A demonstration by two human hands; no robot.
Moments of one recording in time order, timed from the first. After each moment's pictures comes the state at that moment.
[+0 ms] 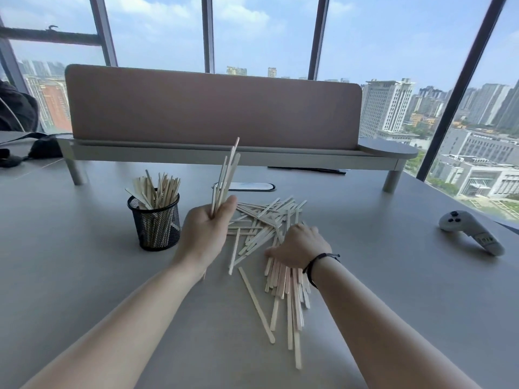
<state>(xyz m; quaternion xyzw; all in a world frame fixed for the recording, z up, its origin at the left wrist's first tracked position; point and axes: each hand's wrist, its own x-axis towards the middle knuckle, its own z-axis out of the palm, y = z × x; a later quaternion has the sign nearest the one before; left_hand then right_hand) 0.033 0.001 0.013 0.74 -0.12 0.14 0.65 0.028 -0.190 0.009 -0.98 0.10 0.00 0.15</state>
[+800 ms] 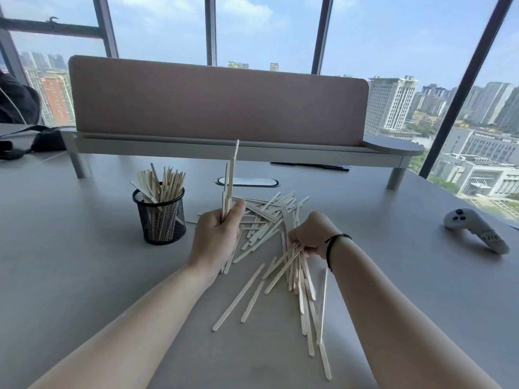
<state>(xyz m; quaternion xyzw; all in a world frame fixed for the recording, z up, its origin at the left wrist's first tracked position) 0.028 -0.008 -0.005 0.71 -0.11 0.10 0.69 0.052 -0.210 0.013 -0.89 0.18 0.02 0.42</state>
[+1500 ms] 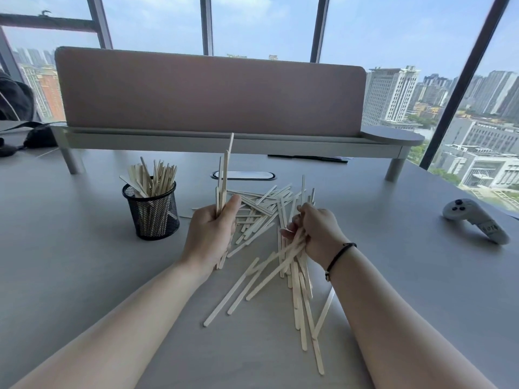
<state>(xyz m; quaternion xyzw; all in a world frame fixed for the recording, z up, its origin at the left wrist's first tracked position) 0.024 -0.012 -0.004 0.70 -0.11 0.07 0.70 0.037 -0.205 0.007 -0.54 0.20 -0.07 0.82</state>
